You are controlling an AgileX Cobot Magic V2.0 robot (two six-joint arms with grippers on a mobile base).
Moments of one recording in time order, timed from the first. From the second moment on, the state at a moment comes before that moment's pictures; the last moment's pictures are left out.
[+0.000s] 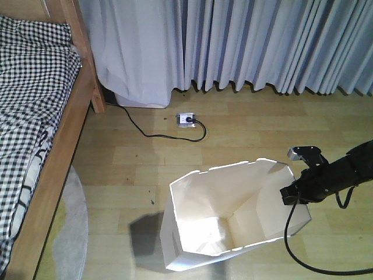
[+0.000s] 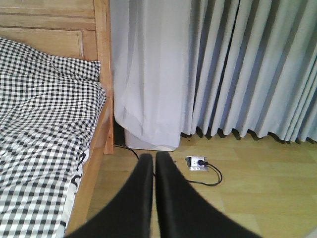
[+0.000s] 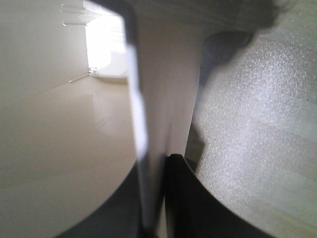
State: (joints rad) left arm 0.01 -0.01 0.03 -0.04 0.27 -0.04; right arm -0.23 2.29 -0.95 1.01 0.53 -1.45
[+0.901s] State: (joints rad) left arm 0.01 -0.01 0.03 -0.04 0.27 -0.04; right arm -0.23 2.29 -0.95 1.01 0.53 -1.45
